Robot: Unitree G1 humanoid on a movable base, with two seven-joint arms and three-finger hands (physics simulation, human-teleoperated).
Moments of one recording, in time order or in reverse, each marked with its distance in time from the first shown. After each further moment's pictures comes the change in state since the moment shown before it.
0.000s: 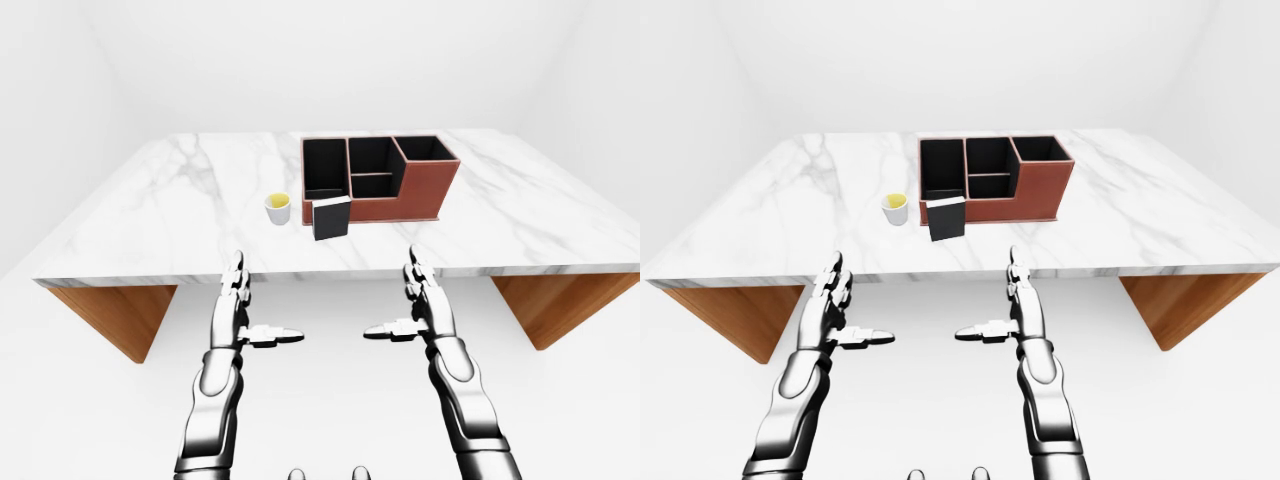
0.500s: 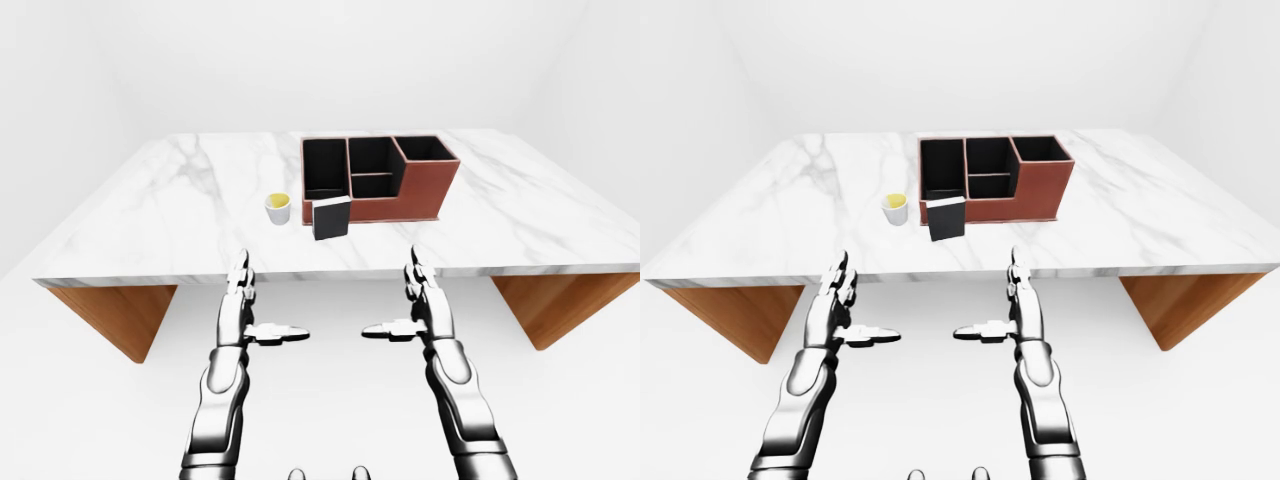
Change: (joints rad) left arm -0.015 -0.012 -0.030 0.017 0.019 -0.008 0.029; right arm 0.011 0.012 0.016 -0.001 0.005 -0.026 -0.045
